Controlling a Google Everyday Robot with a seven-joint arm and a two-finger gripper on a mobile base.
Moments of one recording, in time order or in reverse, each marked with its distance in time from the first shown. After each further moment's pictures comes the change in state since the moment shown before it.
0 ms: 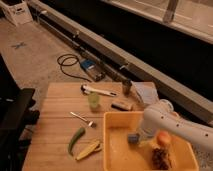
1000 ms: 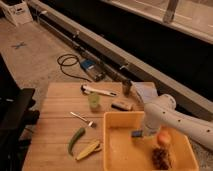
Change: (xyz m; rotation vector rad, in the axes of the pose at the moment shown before) arm 0.017 -0.017 -0.010 -0.009 0.045 0.022
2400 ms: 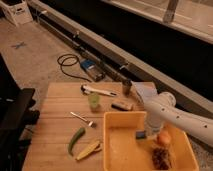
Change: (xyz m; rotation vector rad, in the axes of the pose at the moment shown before) arm 0.021 -0.003 0.000 -0.066 0.069 -0.007
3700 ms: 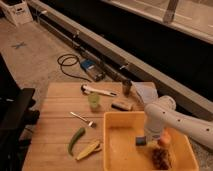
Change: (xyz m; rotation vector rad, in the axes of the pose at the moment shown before) arm 0.004 0.029 0.004 -0.074 -0.009 0.064
